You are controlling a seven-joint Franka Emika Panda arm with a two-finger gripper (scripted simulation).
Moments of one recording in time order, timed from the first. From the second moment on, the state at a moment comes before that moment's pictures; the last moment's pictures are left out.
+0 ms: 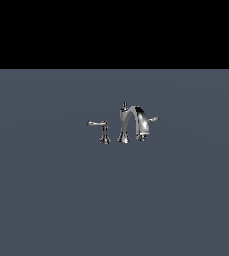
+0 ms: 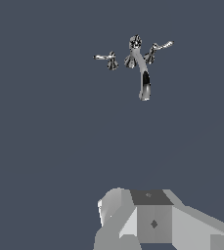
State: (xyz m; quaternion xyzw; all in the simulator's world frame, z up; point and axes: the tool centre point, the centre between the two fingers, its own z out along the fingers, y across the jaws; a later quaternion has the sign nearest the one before) arm -0.248 0.000 0.491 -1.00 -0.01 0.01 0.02
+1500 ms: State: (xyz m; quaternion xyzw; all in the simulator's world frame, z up) arm -0.183 0.072 0.389 -0.98 0.18 0.00 0.02
